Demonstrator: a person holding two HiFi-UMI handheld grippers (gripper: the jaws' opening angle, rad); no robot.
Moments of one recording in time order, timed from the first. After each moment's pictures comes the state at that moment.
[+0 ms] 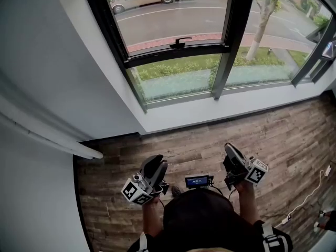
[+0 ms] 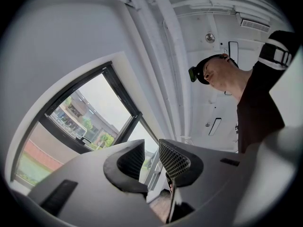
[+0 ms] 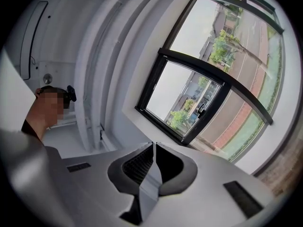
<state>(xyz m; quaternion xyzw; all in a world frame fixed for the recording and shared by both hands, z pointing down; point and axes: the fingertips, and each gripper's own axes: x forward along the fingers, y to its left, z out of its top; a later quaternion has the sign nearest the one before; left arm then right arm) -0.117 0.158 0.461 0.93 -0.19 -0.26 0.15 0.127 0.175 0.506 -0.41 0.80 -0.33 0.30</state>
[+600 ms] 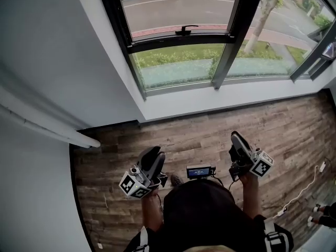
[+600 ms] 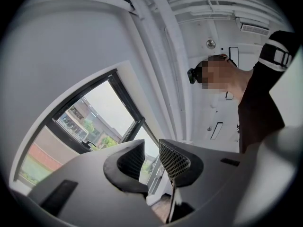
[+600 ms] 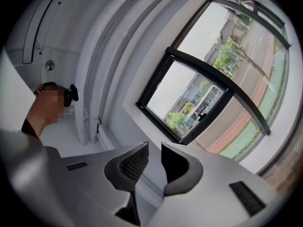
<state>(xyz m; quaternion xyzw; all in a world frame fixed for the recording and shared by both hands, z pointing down) -0.170 0.158 0.453 0.92 -0.19 -0.30 0.16 0.100 0.177 0.493 -0.44 0.80 -0.29 0.27</state>
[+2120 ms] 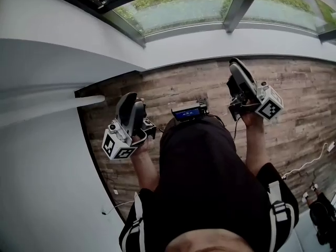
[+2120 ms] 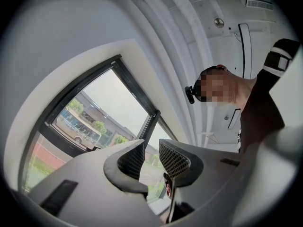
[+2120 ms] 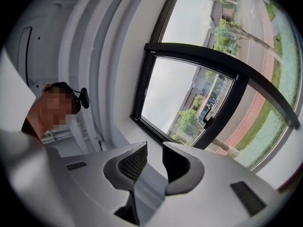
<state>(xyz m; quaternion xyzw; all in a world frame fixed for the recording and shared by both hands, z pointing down) -0.051 -0.020 0.428 0.92 -0.27 -0.24 0.14 0.215 -0.046 0.496 -0.34 0.82 -0.33 0.34</state>
